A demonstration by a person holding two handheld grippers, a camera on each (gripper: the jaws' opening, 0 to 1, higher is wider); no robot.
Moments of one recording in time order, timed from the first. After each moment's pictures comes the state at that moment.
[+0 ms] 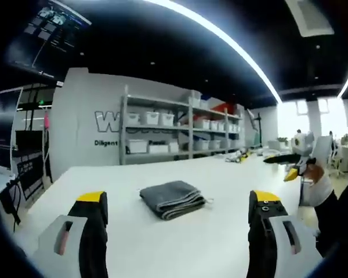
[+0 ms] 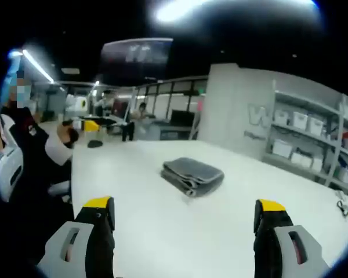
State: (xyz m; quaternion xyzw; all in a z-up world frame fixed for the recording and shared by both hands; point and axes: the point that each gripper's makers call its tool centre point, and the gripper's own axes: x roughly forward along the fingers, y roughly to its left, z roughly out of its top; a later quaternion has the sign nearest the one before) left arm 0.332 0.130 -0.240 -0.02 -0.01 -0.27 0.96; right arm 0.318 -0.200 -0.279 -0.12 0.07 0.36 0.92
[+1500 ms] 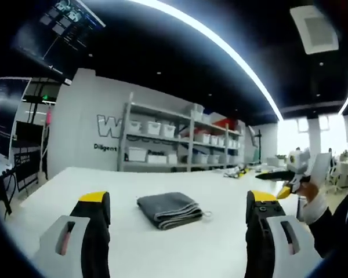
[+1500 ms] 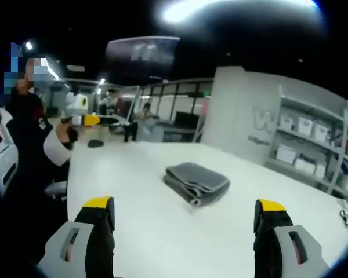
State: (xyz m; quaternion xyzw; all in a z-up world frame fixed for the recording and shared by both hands) left arm 0.338 0.139 -0.230 -0.06 -0.05 -0.27 0.96; right arm 0.337 -0.169 -0.276 -0.13 0.05 0.37 0.92
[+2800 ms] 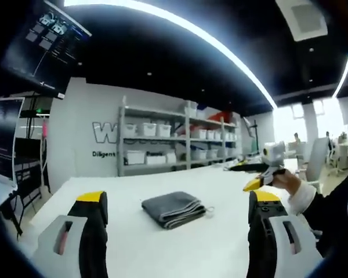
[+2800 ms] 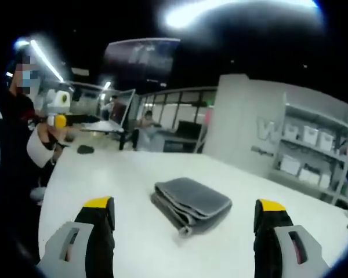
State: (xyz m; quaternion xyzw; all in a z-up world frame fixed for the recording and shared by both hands) left arm 0.324 0.142 -0.220 -0.01 -0.06 -0.28 0.96; right arm 0.420 -0.125 -0.272 -0.14 0.01 0.39 0.91
